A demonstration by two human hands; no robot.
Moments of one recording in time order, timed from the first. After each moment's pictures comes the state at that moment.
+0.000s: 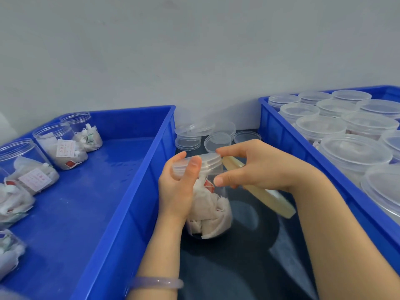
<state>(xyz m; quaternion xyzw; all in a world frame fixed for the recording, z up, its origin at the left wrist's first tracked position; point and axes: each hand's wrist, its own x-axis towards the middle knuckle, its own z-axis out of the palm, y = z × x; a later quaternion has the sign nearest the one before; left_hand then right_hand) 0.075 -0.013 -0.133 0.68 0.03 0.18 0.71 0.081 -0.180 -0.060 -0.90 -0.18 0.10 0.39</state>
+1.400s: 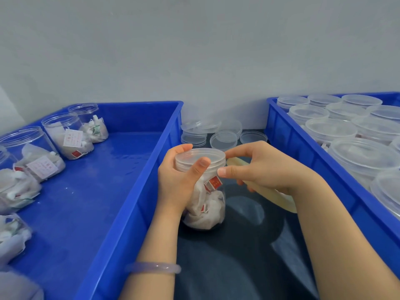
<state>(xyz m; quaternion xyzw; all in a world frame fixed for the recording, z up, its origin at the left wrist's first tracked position) 0.080 0.003 -0.130 0.71 -0.03 0.23 0.67 0.086 -0.174 -0.074 -0.86 -0.17 0.09 0.46</state>
